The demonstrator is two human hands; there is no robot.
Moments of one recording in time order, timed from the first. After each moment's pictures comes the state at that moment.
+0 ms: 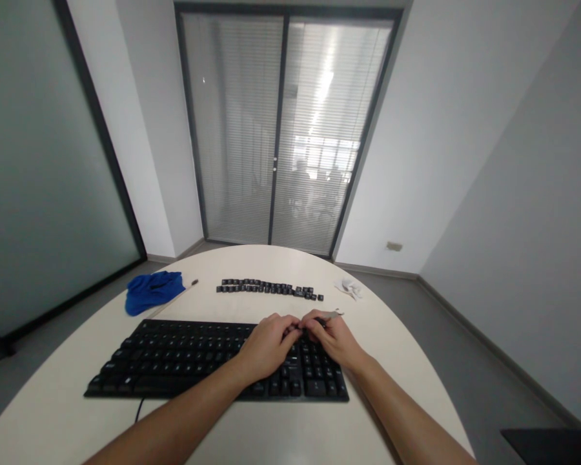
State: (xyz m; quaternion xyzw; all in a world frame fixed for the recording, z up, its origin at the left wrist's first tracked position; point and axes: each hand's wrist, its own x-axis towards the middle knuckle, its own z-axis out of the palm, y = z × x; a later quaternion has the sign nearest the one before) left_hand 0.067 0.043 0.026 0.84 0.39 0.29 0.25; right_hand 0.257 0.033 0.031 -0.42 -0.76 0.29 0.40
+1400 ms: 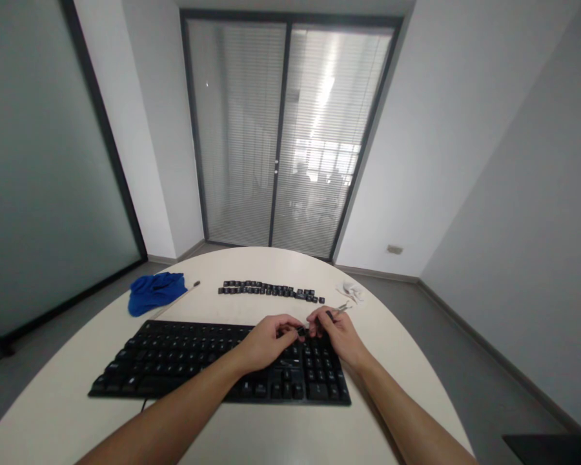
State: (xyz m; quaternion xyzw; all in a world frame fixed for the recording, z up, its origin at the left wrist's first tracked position) left_hand 0.061 0.051 0.033 0.74 0.31 0.33 0.50; right_hand 0.262 0.042 0.024 -0.43 -0.66 0.38 0.48
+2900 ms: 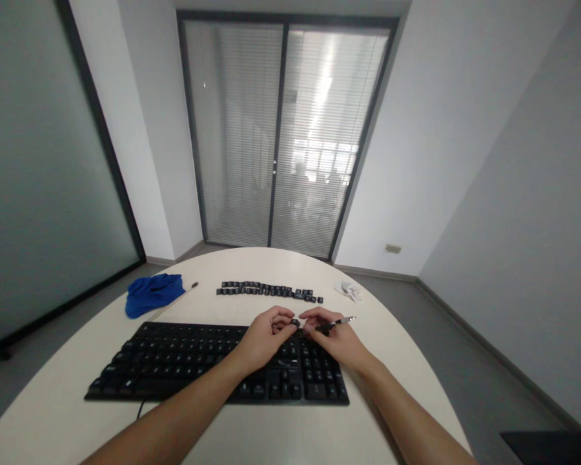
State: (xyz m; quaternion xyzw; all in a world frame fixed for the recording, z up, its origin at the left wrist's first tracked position) left_hand 0.065 0.055 0.023 0.67 0.36 0.40 0.51; right_hand 0.264 0.034 0.033 -0.42 -0.74 0.33 0.41
